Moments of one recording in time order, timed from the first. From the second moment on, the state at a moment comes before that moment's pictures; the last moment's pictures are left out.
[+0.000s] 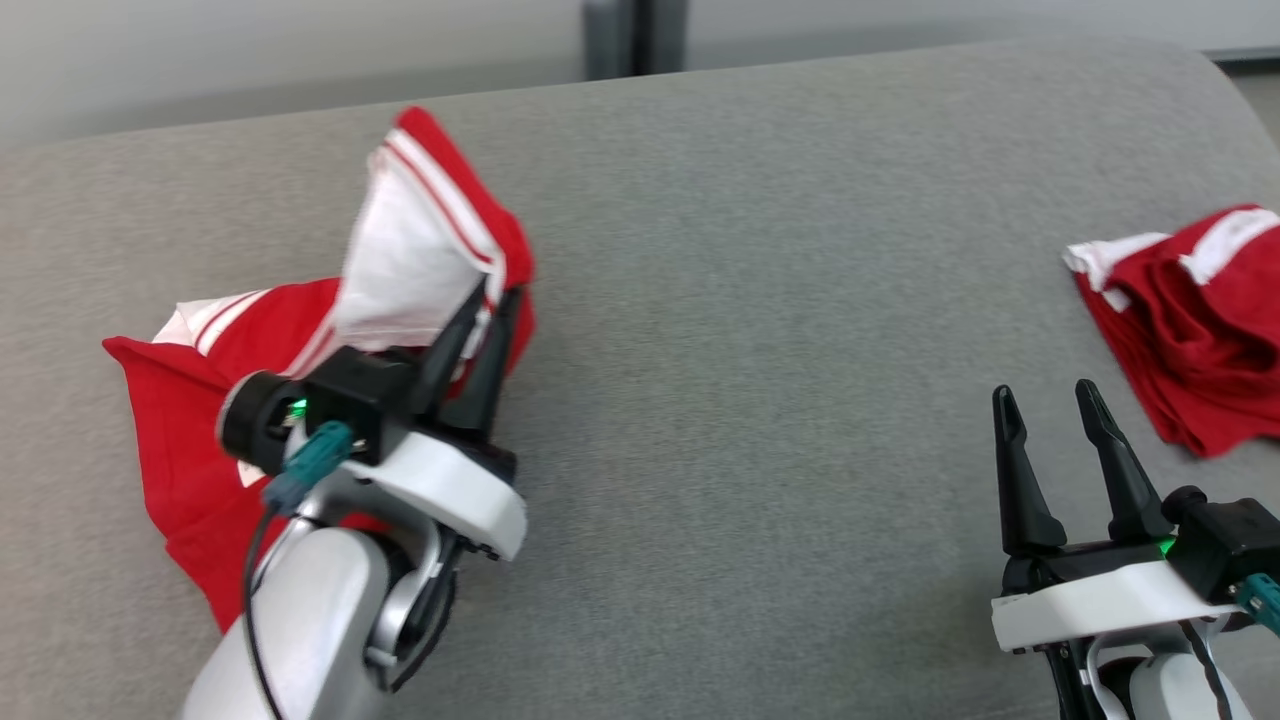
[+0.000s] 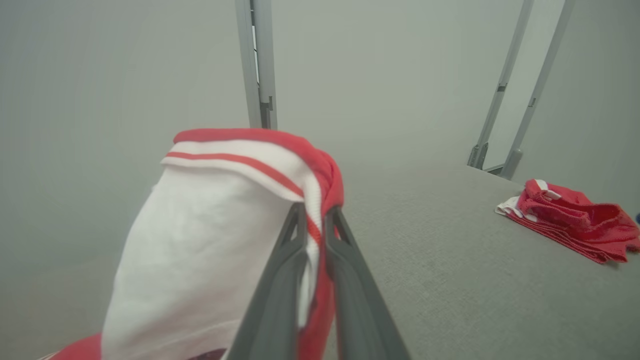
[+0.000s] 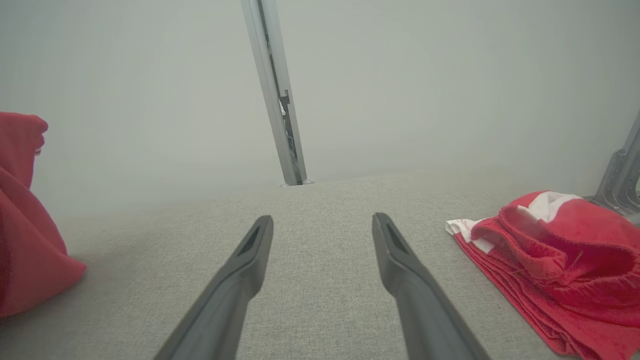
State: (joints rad) left arm -0.38 0.23 -0.43 0.03 -0.37 0.05 -0.03; right arm -0.09 -0.05 0.06 0.06 0.24 0.13 -0.21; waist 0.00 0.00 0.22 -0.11
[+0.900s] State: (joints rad) left arm -0.56 0.14 -0.62 0.23 -0.39 -0.05 -0.10; right arm -0.16 -0.05 0.02 0.12 0.28 0.13 -0.26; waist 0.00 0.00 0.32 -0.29
